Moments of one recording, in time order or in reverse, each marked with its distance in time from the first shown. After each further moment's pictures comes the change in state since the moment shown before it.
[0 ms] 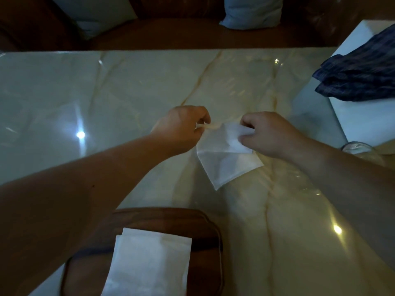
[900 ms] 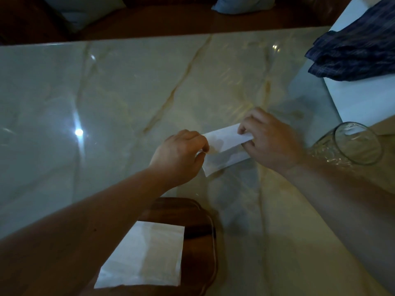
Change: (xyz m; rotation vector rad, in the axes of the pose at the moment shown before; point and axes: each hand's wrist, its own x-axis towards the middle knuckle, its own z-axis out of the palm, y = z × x) left_hand -0.060 0.012 0.050 0.091 0.067 0.246; right_hand -0.039 0.036 0.038 -0.192 0.316 -0.216
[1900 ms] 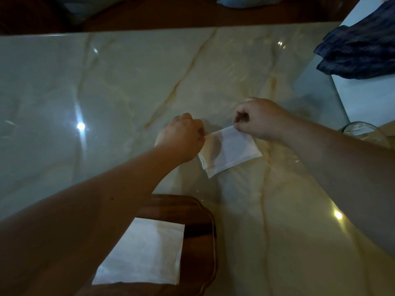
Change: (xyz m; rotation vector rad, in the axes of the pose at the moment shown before) left_hand 0.038 -0.016 0.010 0.077 -0.222 -0.424; right_hand 0.061 0.011 0.006 0.102 -0.397 0.123
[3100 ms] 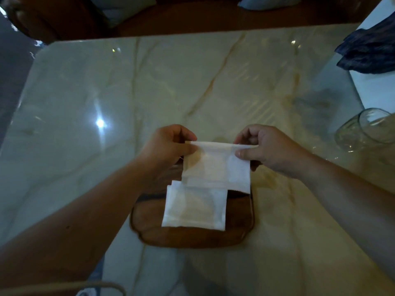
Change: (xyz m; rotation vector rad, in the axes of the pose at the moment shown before) left_hand -0.135 -0.070 -0.077 -0.969 -0.066 -0.340; right_hand -0.105 -0.127 0.016 0.909 -0.118 0.174
